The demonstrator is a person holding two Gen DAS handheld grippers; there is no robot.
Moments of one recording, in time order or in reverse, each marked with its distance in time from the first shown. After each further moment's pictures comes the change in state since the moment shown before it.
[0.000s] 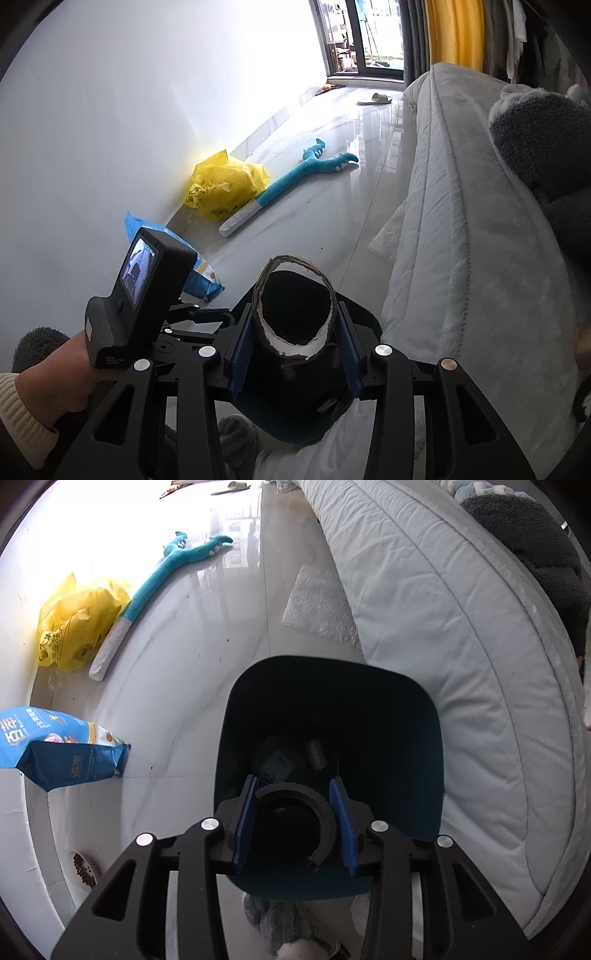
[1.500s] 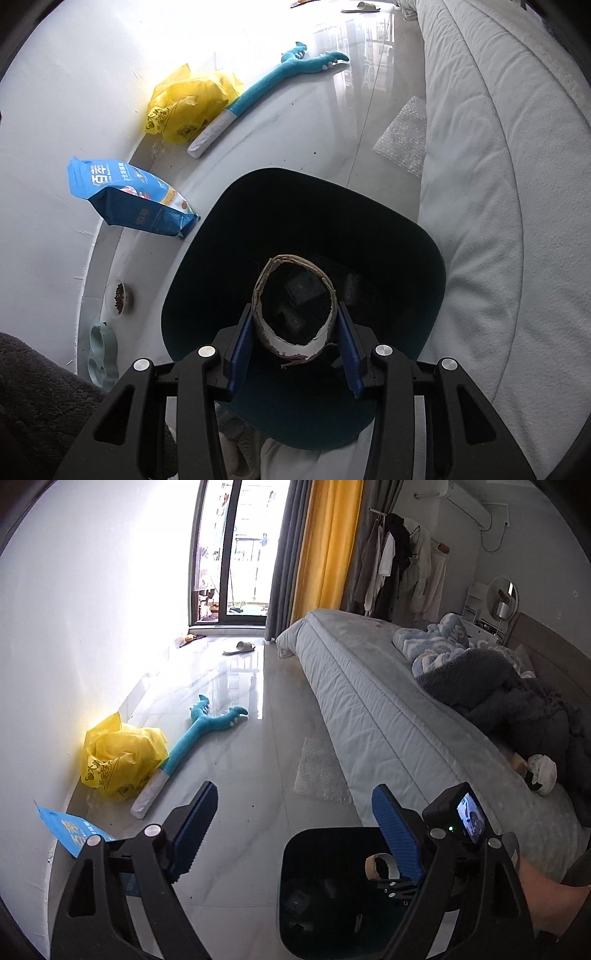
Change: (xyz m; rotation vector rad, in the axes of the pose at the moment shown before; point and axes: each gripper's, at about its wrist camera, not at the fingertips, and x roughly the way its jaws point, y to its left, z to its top) left arm -0.173 0.026 -0.004 0.063 -0.677 0.005; right arm 0.127 0.005 -0.030 0.096 0.320 -0.055
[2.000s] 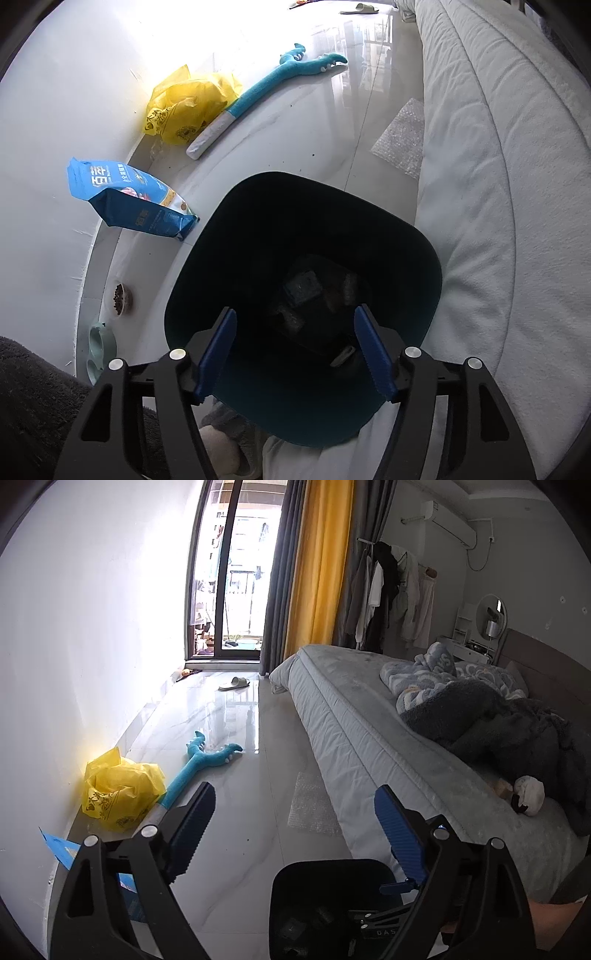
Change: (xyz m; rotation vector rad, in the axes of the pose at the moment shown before) left arm -0.030 -0.021 0.019 0.023 -0.133 -0.014; right arm -0.008 0.004 0.000 -0.008 -0.009 -0.009
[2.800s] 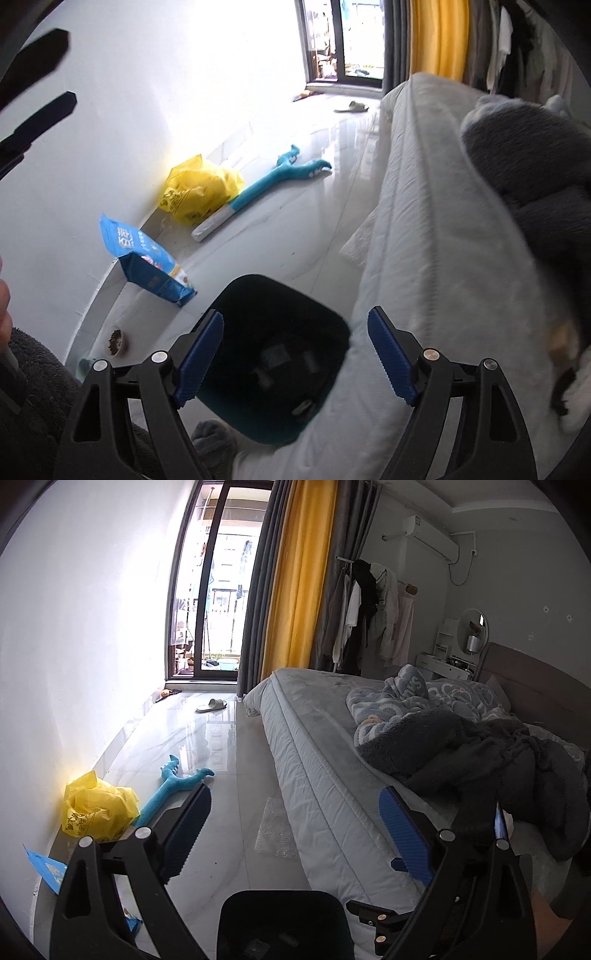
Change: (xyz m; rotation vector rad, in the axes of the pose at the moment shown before) left arm -0.006 -0.071 0.035 0.006 -0.065 -0.066; right arm -0.145 -0.027 -0.020 -0.080 -0.388 -0.085
